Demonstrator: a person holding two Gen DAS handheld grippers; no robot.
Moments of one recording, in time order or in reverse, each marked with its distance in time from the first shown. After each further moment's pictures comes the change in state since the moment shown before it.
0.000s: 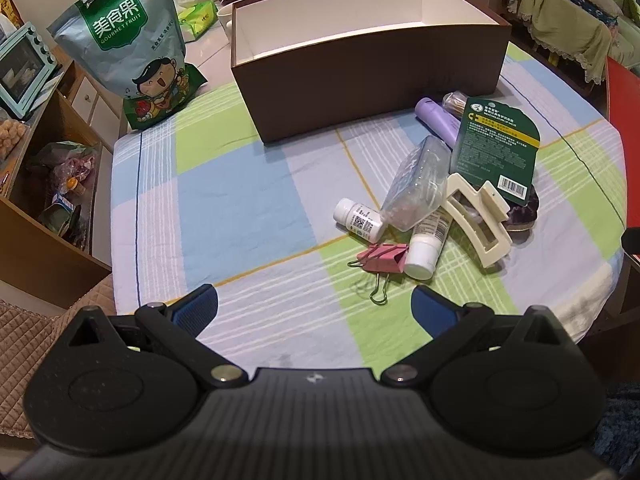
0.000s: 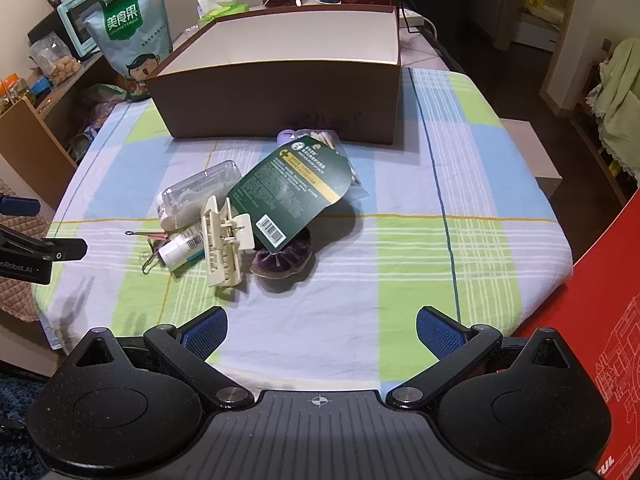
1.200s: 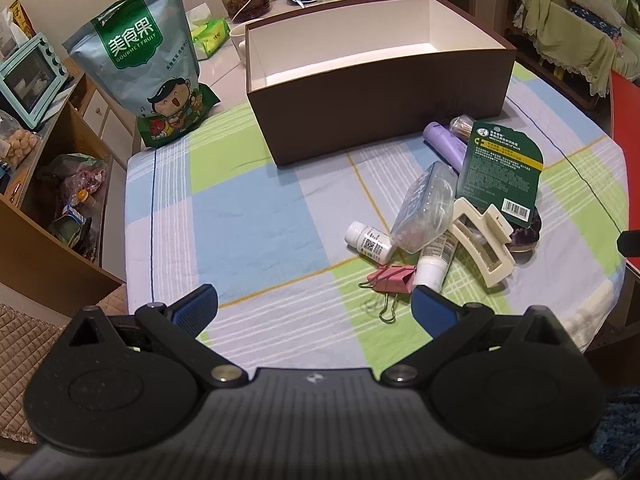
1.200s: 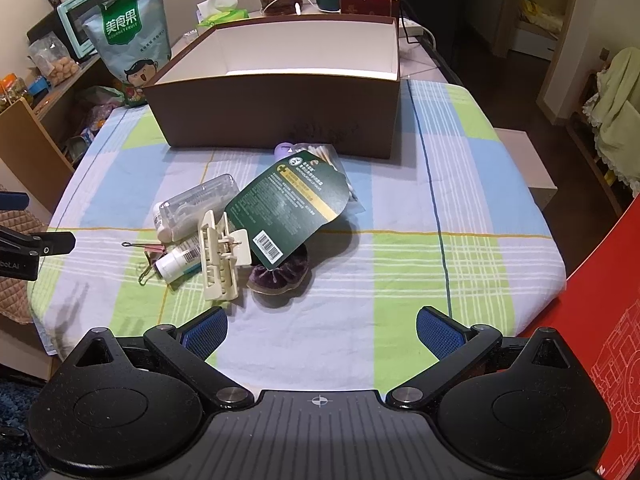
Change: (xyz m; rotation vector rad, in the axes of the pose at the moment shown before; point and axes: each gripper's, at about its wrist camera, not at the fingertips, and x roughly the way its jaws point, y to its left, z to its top) left arm -0.015 0.005 0.008 -0.009 -0.055 0.021; right arm -0.003 0.002 0.009 -0.010 -0.007 -0.010
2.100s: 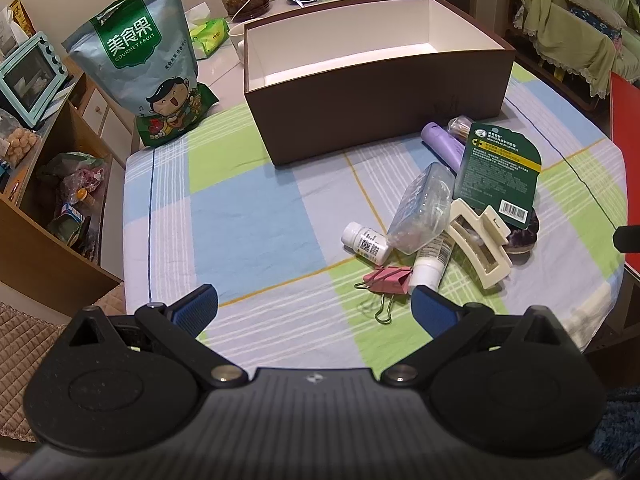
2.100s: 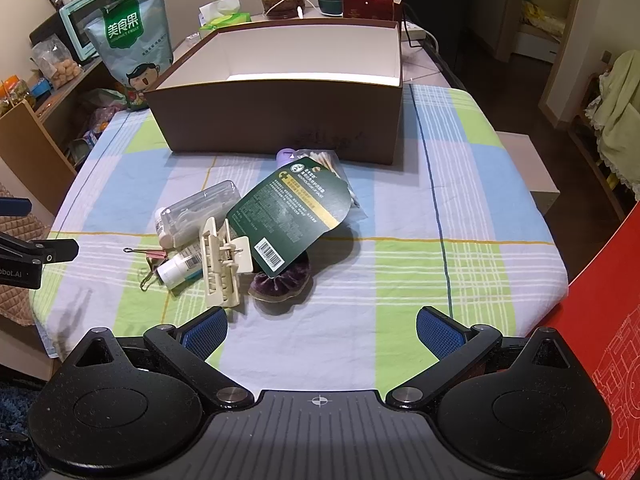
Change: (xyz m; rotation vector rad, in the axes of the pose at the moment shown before) left arm 0.000 -0.003 0.001 -0.004 0.005 -0.002; right arm 0.001 -0.001 0.004 -0.003 -0.010 0.009
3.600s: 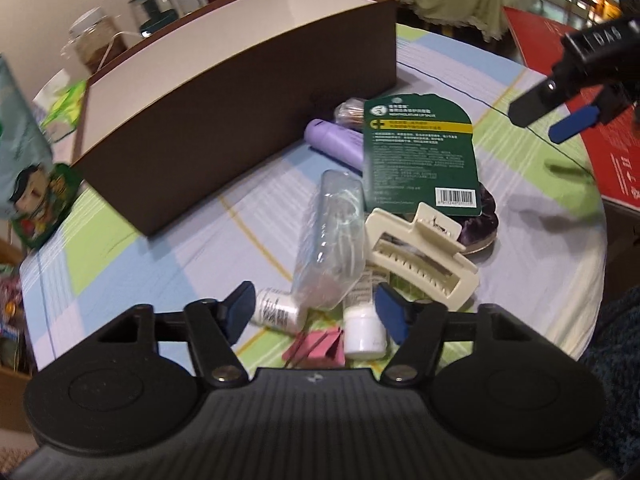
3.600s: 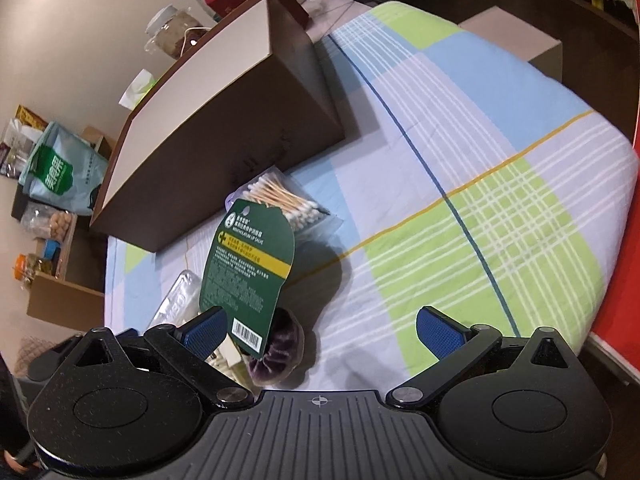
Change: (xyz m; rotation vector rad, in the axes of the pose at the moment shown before) left arm 0.085 -0.060 0.021 0.350 -0.078 -0.217; right arm 0.073 -0.099 0.017 0.551 0.026 0.261
